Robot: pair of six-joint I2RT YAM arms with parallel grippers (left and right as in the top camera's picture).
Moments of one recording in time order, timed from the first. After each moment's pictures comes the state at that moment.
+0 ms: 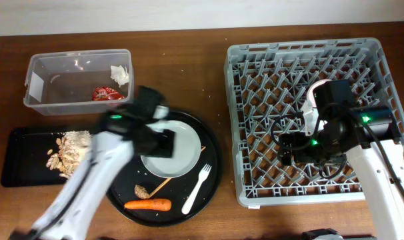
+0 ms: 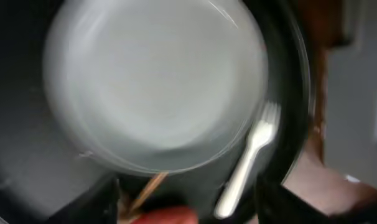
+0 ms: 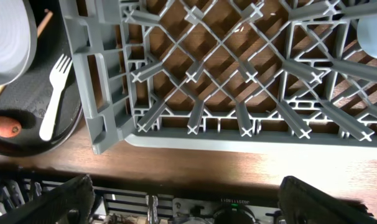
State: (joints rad) left arm -0.37 1.49 1.20 -1.08 0.13 -0.22; right arm 0.10 1.30 1.35 -1.51 -0.15 0.12
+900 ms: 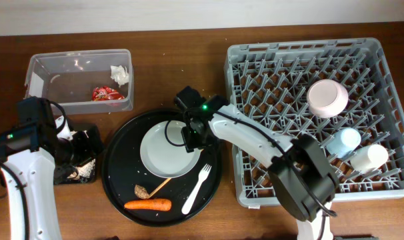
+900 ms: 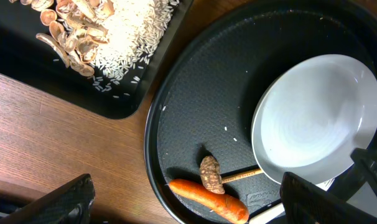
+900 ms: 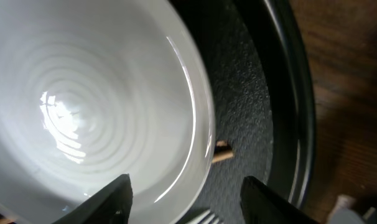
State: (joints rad) left arm 0.33 1.35 1.22 -1.29 0.13 -0.22; right arm 0.70 2.05 1.54 -0.92 -0.10 0.46
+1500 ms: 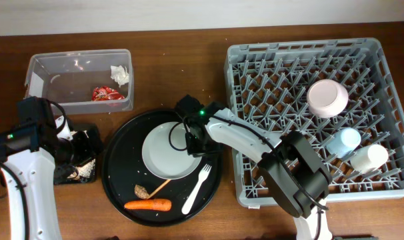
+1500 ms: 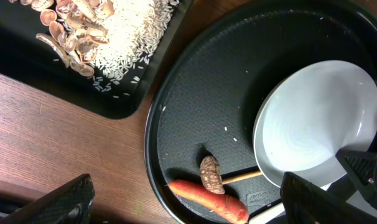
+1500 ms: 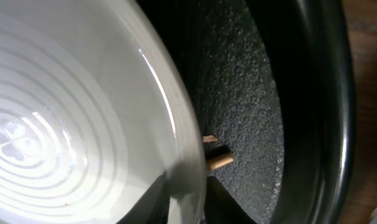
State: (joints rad) left arm 0.33 1.35 1.22 -1.29 0.13 -0.22; right arm 0.71 2.09 1.49 -0.91 -0.11 0.60
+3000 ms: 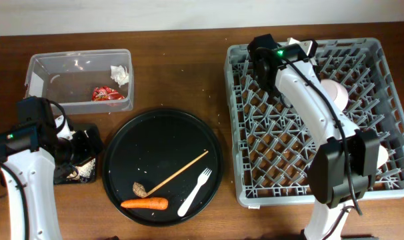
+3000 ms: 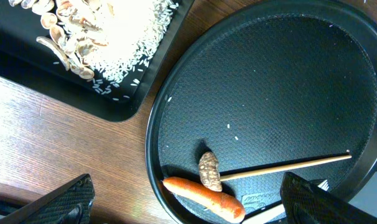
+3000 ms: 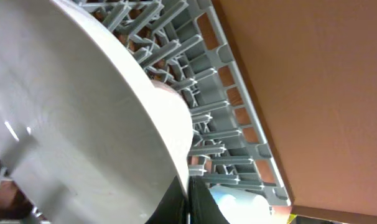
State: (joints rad) left arm 0.33 1.35 1.22 -1.28 0.13 -0.22; right arm 0.27 1.99 1.78 -1.28 0.98 0.54
